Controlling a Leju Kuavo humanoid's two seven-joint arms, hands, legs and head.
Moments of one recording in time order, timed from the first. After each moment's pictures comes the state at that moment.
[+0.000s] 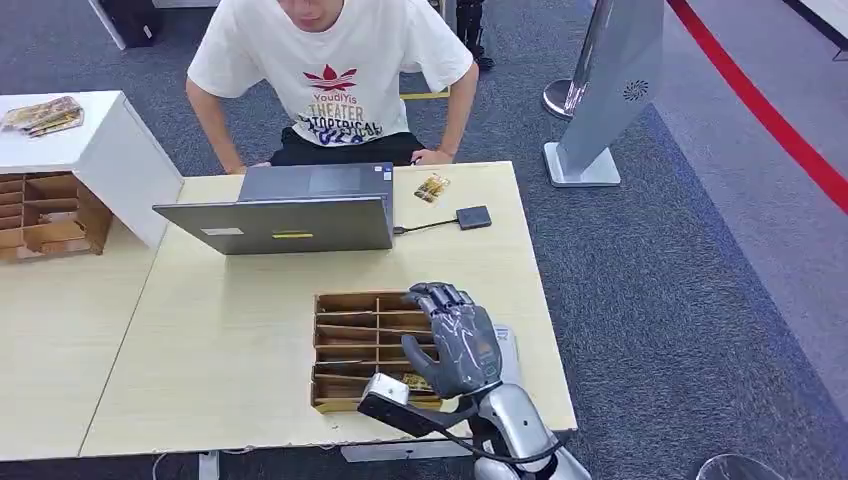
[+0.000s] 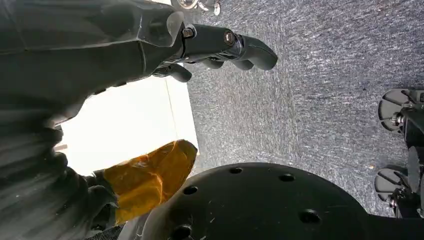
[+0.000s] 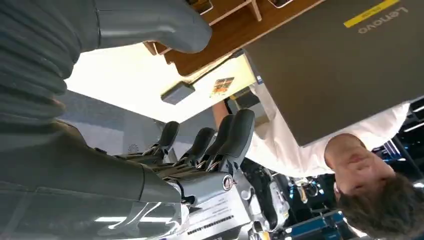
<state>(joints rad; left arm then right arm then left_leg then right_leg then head) -0.13 0.01 -1.48 -0.14 1.45 0.32 0.25 -0.21 -0.01 0.77 -1.36 1.03 -0.47 0.05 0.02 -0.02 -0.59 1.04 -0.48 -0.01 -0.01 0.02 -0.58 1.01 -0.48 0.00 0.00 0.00</state>
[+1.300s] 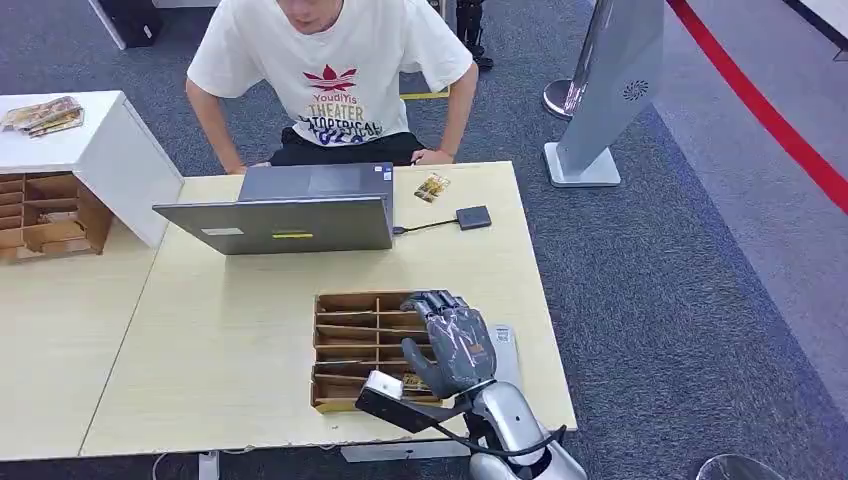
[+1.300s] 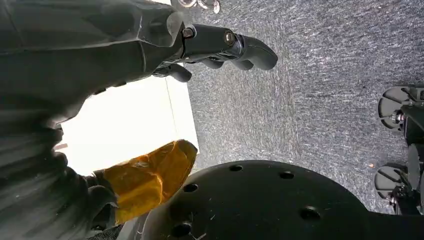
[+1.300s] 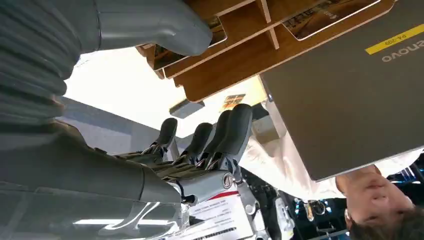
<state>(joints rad) -0.13 0.01 -1.48 -0.14 1.45 0.31 0.25 -0.23 0.01 0.77 -1.28 1.03 -0.45 0.06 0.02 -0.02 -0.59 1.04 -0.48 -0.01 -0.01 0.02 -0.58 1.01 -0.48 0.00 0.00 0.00</state>
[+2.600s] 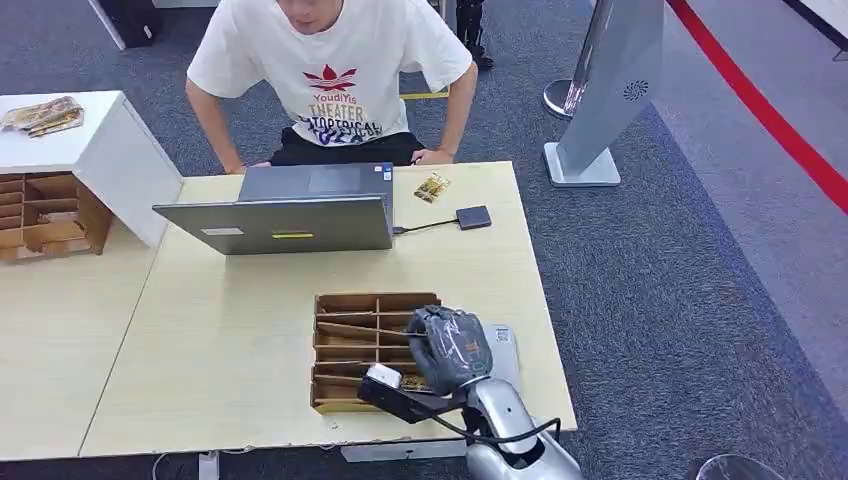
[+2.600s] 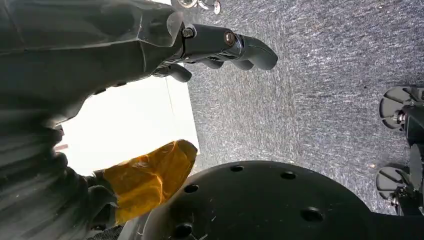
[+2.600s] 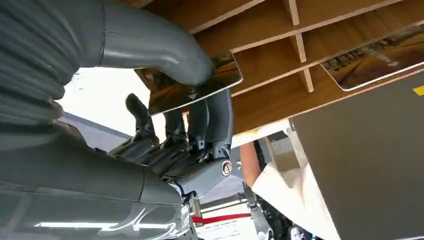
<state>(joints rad) -0.13 0.01 -1.50 -0.14 1.47 0.31 0.25 -0.27 0.04 0.76 -1.15 1.01 -0.42 0.09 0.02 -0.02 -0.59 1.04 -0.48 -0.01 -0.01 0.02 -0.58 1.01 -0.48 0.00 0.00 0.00</state>
